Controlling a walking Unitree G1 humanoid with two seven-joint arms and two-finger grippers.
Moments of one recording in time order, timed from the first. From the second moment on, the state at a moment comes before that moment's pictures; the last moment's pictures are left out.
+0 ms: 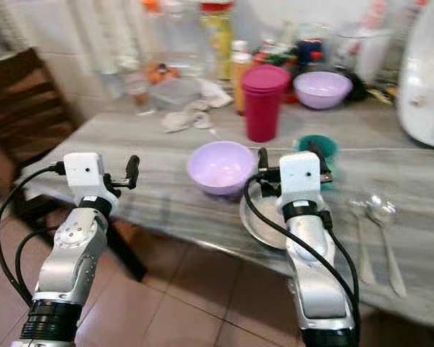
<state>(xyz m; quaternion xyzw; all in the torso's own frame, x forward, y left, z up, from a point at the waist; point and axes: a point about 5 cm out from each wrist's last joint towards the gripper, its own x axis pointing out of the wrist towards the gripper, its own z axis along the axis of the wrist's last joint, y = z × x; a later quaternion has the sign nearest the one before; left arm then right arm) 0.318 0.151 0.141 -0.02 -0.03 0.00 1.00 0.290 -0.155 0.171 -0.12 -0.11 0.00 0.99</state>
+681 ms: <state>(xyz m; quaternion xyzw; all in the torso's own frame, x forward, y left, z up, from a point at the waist) 0.307 0.176 0.118 0.04 -0.01 0.08 1.00 0.286 -0.142 0.167 -0.14 -0.11 0.06 0.98</state>
